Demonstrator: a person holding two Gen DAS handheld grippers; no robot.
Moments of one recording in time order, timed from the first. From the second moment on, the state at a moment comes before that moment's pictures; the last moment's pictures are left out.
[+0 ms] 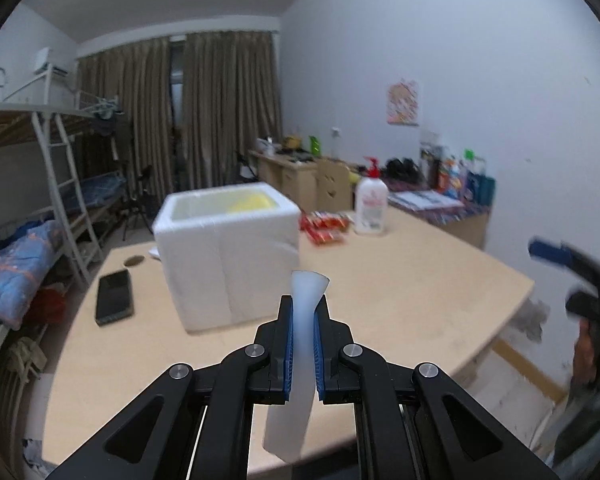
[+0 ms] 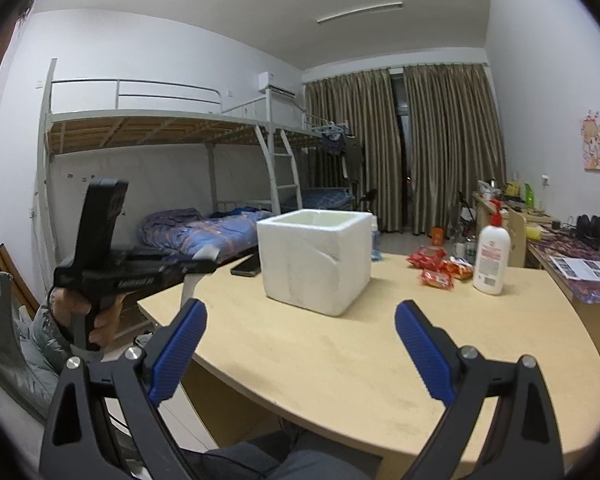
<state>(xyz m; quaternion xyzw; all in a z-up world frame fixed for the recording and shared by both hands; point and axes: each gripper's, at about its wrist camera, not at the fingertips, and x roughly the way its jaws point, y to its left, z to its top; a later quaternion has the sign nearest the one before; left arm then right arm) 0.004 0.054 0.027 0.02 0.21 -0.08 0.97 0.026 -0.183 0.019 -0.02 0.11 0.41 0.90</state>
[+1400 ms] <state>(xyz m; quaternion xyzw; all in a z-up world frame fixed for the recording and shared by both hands) 0.267 0.101 0.106 -0.03 0.21 0.02 0.98 0.130 -0.128 0.033 0.00 0.14 0.38 0.92</state>
